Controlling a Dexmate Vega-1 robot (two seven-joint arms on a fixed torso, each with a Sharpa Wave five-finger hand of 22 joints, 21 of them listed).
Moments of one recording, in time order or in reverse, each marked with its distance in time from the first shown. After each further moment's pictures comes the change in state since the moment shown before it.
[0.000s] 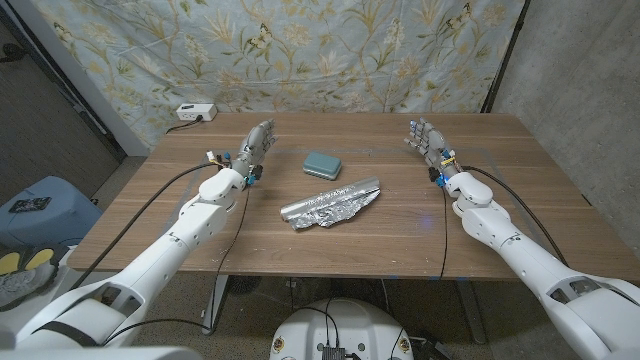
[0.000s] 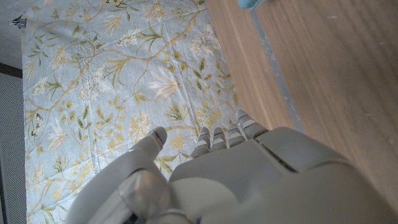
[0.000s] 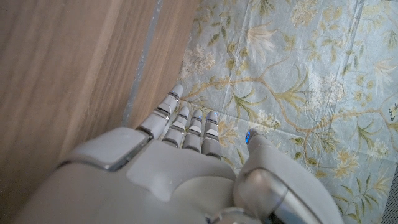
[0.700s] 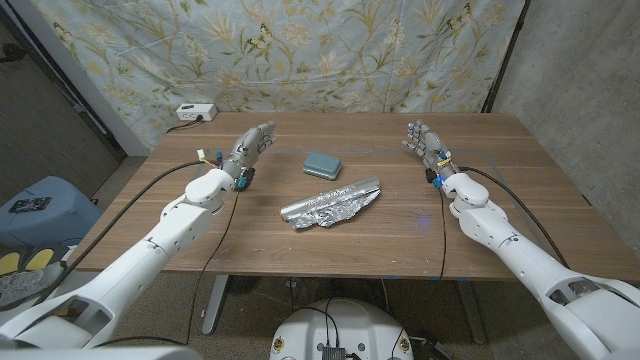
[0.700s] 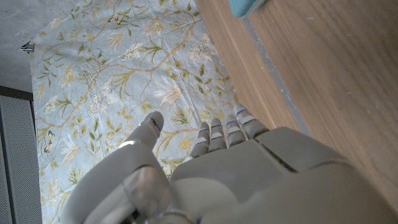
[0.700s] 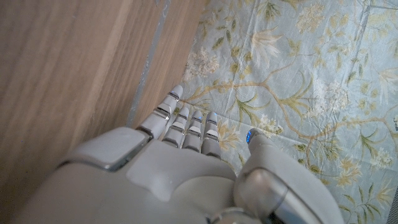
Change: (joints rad) left arm 0.078 0.110 -0.028 -0.159 0.017 0.052 0.019; left_hand 0.134 -0.027 0.017 -0.196 0.016 0.088 0.022 0.011 0.000 0.139 -0.001 0.029 0.009 0.136 0.001 0.008 0.007 0.079 0.011 0.008 0.000; right arm -0.004 -0.001 -0.014 -0.018 -0.030 -0.014 -0.036; right_hand 0.013 -0.005 0.009 -0.018 0.000 -0.006 0.006 0.000 0.000 -0.009 0.009 0.000 0.000 -0.007 0.000 0.000 -0.015 0.000 0.000 -0.012 0.000
